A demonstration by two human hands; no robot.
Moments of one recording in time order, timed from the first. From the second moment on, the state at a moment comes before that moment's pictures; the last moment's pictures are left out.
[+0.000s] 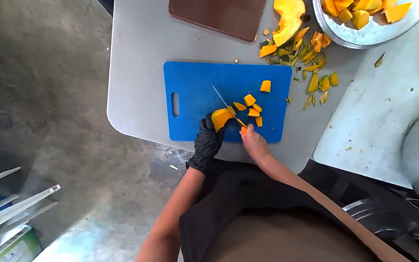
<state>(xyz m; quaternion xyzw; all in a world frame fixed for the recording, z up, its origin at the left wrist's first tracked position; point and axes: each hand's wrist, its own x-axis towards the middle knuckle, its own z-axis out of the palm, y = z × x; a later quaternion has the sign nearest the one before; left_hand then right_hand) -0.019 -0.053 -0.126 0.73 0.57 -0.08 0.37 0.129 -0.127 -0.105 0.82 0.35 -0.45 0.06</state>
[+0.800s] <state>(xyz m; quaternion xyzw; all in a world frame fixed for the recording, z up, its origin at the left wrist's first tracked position) -0.019 -0.058 -0.126 0.73 0.57 -0.07 0.37 0.122 -0.114 -0.107 0.81 0.37 -0.44 0.07</state>
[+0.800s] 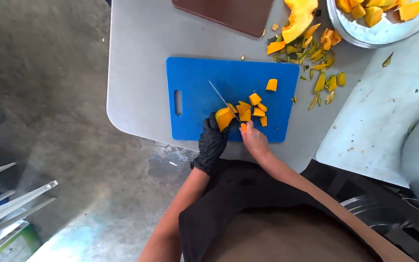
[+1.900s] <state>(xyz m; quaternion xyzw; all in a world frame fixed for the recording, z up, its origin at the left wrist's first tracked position) -0.035 -0.062 -0.128 0.74 0.55 0.01 0.38 0.134 -0.135 -0.086 0.80 0.41 -0.44 -0.05</state>
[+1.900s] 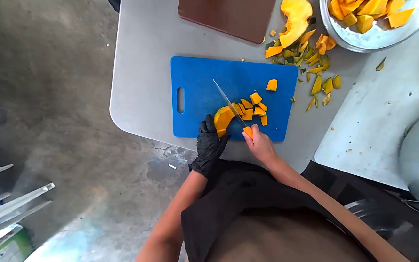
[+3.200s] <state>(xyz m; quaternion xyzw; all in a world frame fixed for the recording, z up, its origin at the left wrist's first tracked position) -0.029 -0.036 -0.129 0.75 0.51 -0.04 0.42 0.128 -0.102 -0.108 0.80 0.36 -0.48 0.00</state>
